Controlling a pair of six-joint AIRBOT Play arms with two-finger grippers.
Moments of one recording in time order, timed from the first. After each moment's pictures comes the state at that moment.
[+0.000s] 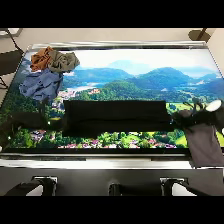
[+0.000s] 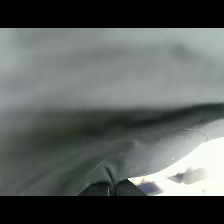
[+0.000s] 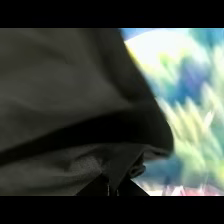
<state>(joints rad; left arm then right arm) 0.02 -1.08 0.80 -2.20 1.04 1.69 -0.33 -1.33 1.03 -1.19 1.24 1.57</state>
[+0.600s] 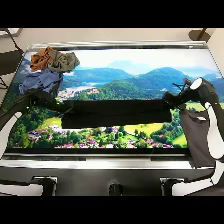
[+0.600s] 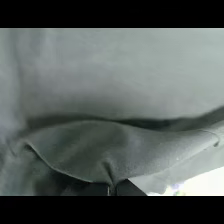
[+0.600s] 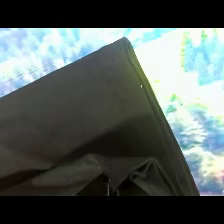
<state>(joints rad) 0.02 -1.58 1.21 -2.17 1.09 1.64 -0.21 -1.70 1.45 -1.24 1.17 1.70</state>
